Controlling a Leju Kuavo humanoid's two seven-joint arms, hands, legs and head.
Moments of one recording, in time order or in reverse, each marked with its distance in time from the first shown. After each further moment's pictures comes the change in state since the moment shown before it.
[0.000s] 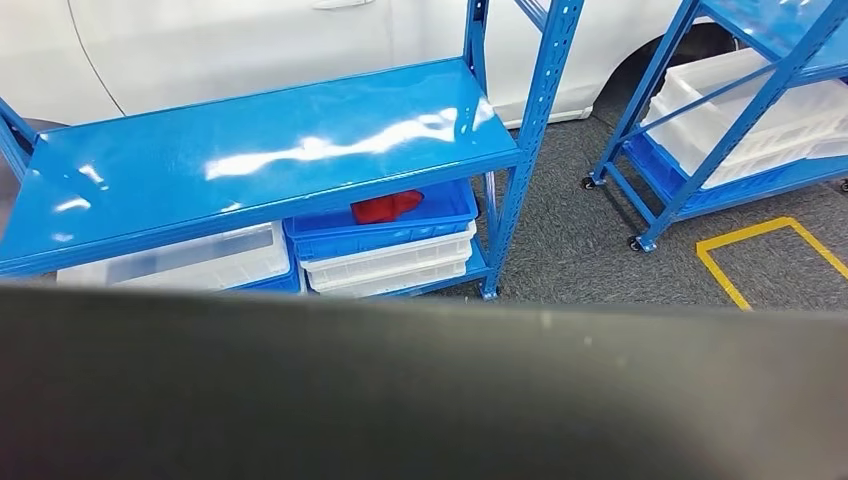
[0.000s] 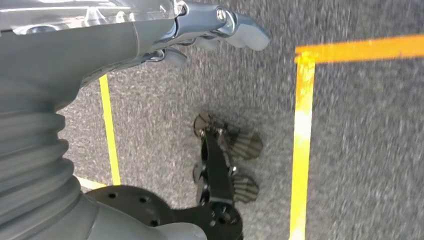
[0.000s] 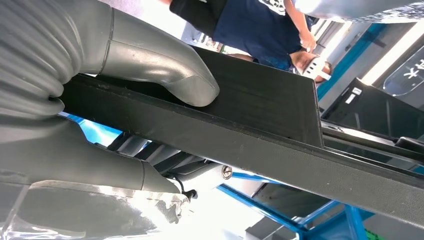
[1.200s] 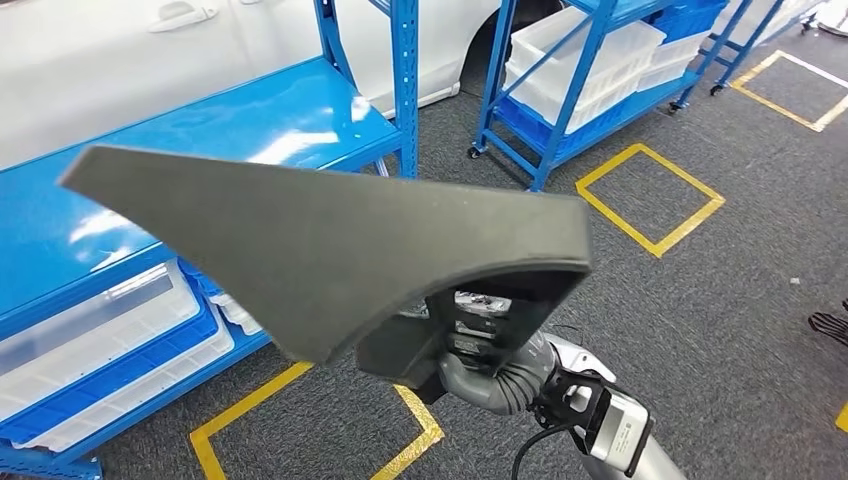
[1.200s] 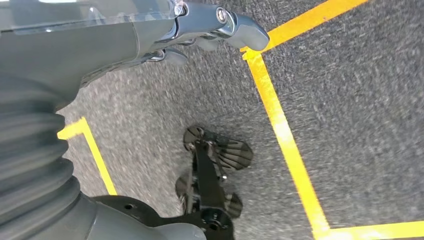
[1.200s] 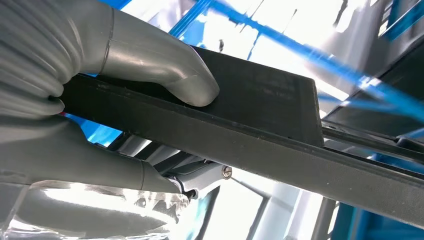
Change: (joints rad) left arm 0.000 -0.010 0.002 0.000 -0.040 0.013 -0.064; right arm -0.044 -0.029 -0.005 0.144 0.057 -0.105 -0.026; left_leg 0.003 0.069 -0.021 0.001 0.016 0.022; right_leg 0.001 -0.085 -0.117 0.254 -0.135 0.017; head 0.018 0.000
